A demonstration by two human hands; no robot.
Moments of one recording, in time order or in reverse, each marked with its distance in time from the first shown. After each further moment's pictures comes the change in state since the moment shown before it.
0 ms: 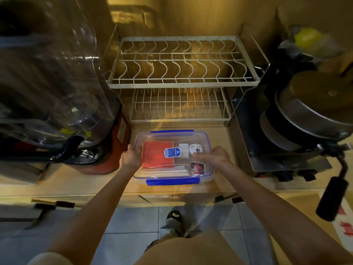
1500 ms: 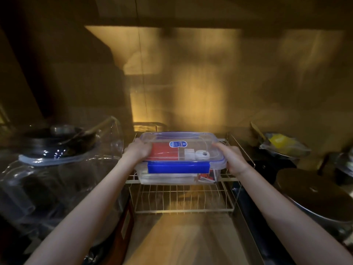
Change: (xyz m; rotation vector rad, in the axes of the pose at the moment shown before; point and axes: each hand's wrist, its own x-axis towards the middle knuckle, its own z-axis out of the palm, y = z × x) left_hand 0.013 0.186 -0.218 -0.143 0.146 0.311; right_hand -0.046 -0.214 -0.110 0.410 0.011 -0.661
